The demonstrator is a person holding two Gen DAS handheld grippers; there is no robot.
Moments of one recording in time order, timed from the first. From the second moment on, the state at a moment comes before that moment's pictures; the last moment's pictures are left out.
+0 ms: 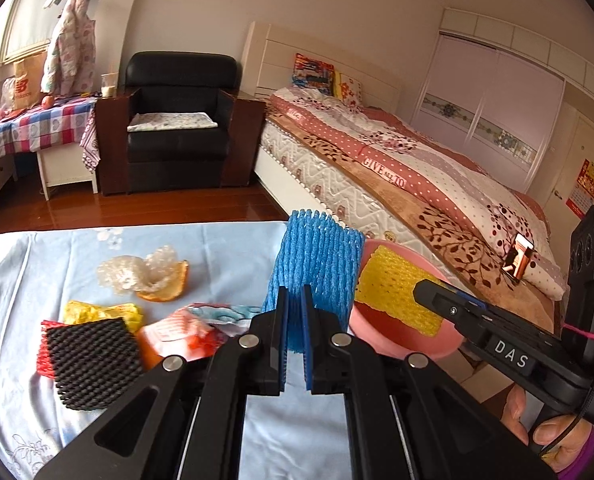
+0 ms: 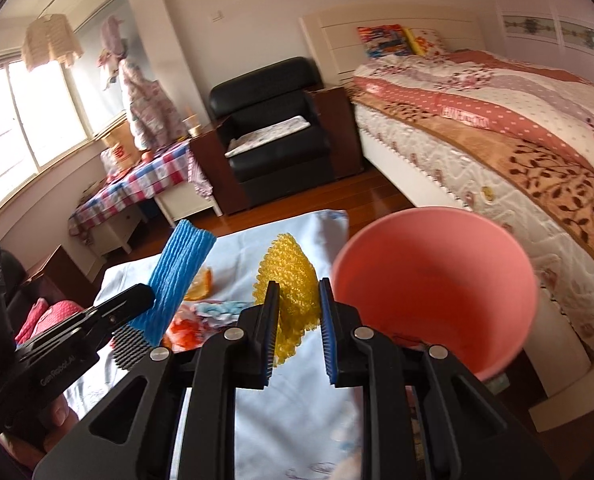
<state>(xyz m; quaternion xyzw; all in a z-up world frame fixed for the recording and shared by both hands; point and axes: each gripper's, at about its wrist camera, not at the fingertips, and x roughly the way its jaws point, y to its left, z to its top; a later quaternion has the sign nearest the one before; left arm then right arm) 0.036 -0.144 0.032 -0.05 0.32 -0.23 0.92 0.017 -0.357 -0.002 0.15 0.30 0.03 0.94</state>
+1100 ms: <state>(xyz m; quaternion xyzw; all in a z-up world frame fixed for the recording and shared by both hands) 0.076 -0.284 -0.009 0.01 0.38 -0.26 0.89 0.022 -0.449 -0.035 0.16 0.32 -0.07 0.93</state>
